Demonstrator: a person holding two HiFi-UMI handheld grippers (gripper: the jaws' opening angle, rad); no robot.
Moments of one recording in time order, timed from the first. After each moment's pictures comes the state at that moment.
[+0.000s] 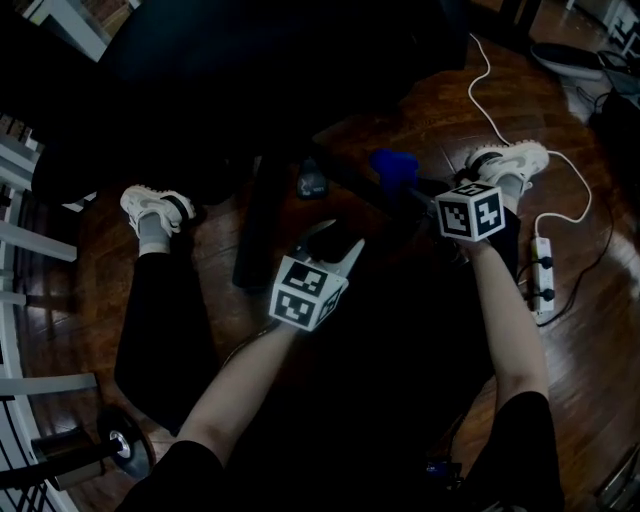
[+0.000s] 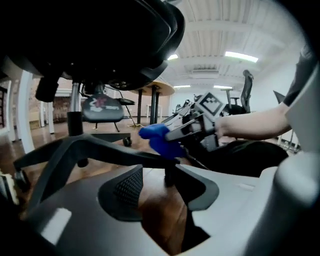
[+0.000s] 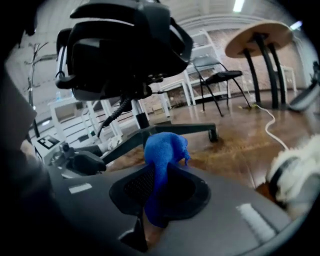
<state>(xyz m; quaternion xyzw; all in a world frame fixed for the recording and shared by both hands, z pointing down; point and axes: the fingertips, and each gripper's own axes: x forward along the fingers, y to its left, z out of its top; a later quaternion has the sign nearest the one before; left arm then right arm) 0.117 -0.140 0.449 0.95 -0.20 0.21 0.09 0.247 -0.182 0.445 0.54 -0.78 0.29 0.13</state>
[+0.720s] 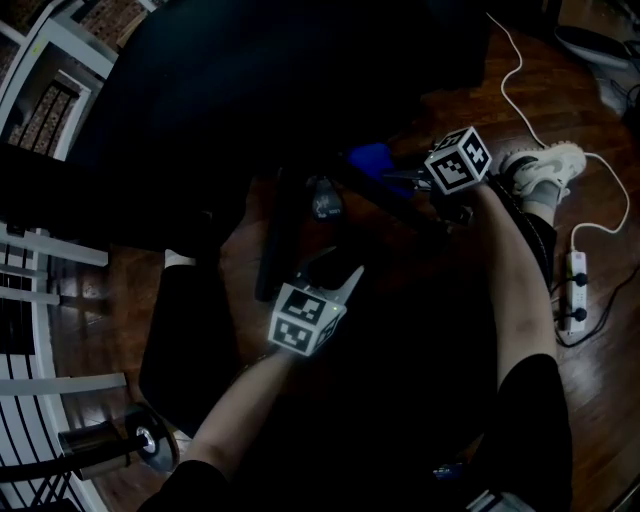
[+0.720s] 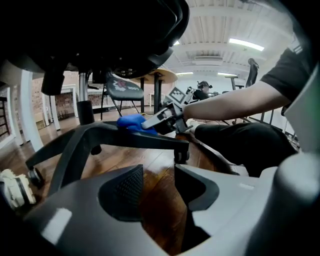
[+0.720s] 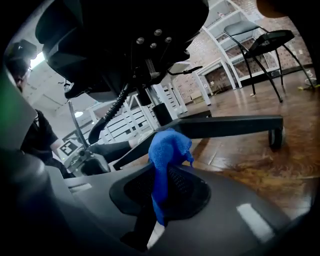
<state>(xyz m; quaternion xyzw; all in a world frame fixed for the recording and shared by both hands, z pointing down) 0.083 -0.150 0.478 0.93 -0.21 0.28 0.08 0.195 -0.271 0.462 0.28 -0.90 0.30 0.12</state>
